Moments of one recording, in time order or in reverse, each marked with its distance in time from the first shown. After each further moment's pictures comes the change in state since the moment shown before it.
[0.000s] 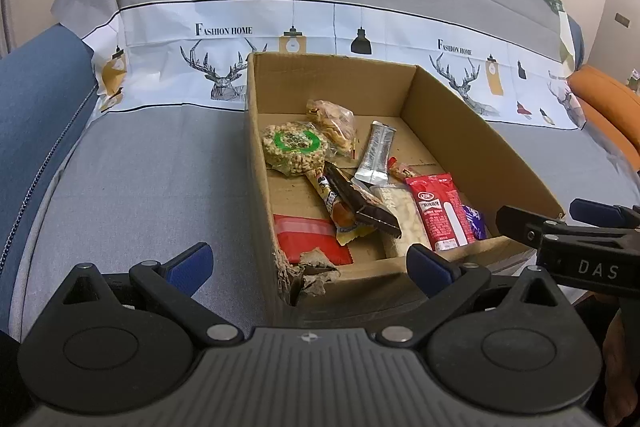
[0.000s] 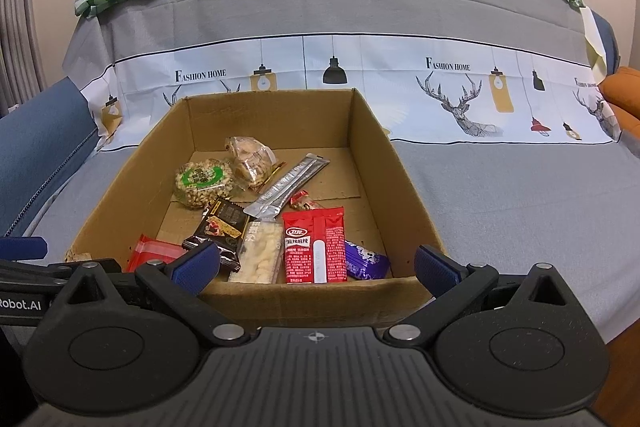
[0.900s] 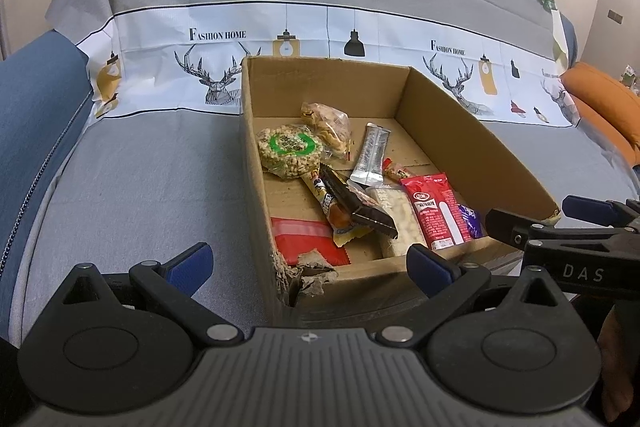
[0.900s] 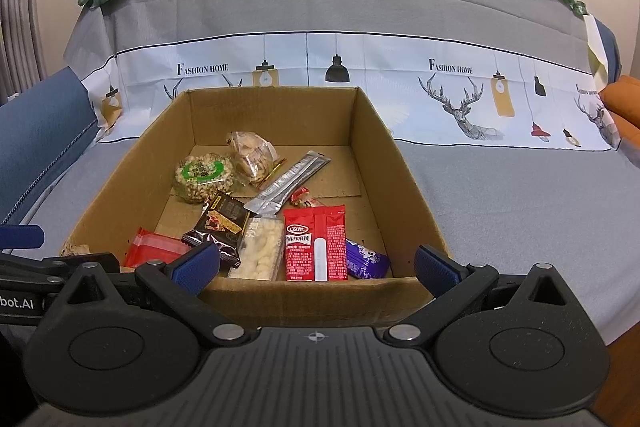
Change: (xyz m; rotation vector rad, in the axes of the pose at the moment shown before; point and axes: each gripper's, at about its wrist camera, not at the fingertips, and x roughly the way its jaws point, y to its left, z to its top) left arm -0.003 0.001 -0.001 0.017 -0.010 -0.014; right arm 0.002 0.002 -0.001 -0.032 0.005 -0.004
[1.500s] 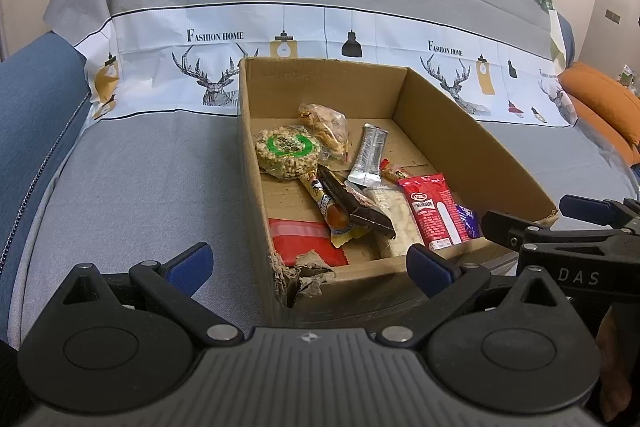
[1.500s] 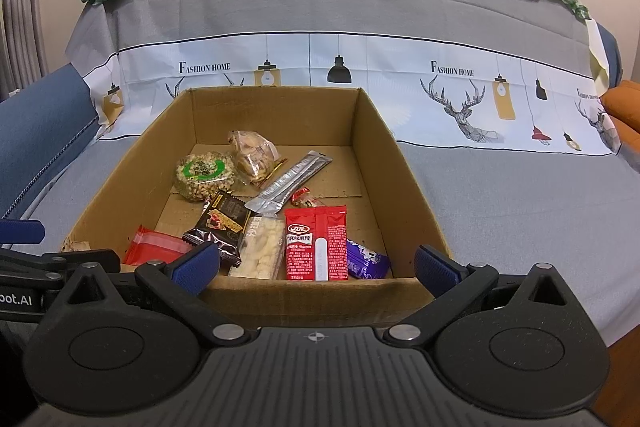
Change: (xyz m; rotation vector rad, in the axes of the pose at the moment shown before) left arm -0.001 -0.001 0.000 0.001 -0.002 -0.004; right arm -0.001 0.002 0.001 -0.012 0.000 -0.001
